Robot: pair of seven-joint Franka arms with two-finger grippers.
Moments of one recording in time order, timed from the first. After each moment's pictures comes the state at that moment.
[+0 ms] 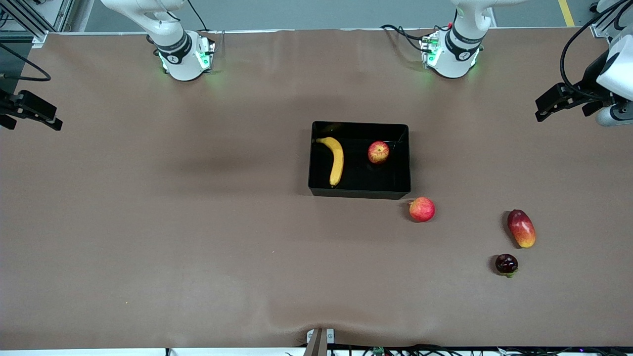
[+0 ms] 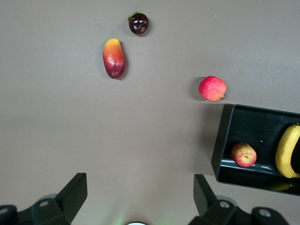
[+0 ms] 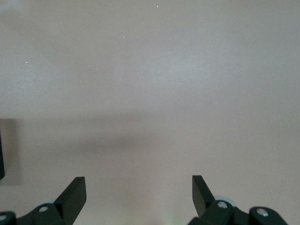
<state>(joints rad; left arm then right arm) 0.05 -0.06 -0.15 -1.57 0.04 1.49 -0.18 0.00 0.01 -0.05 -1.47 0.00 1.47 -0.01</state>
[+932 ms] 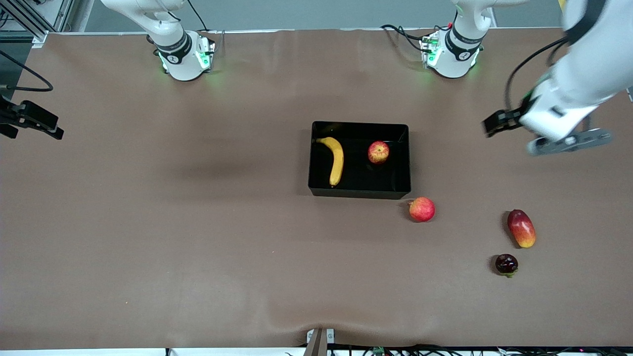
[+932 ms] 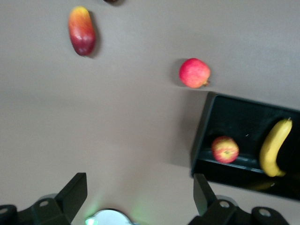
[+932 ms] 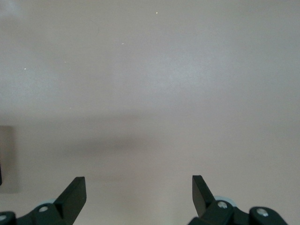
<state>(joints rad) -0.01 0.09 -0.29 -1.59 0.04 1.52 -0.48 0.00 0.03 -0.05 -1.46 0.00 1.51 -0.01</state>
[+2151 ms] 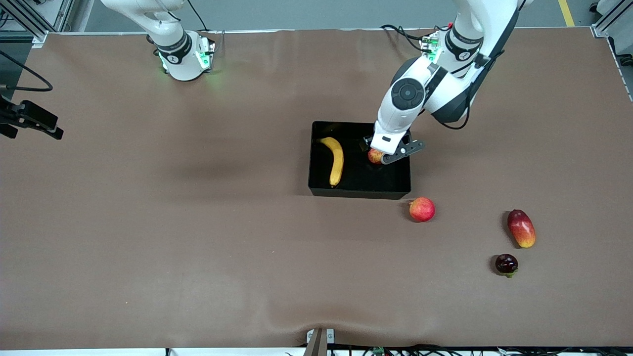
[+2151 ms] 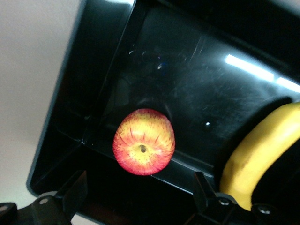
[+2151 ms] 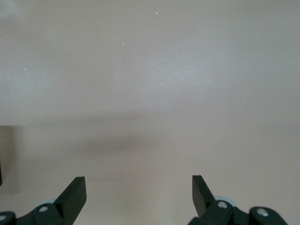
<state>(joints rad) -0.16 0.26 -0.51 -2.19 0.04 2.28 -1.08 0.00 0.03 -0.05 -1.46 0.00 1.51 -0.01</state>
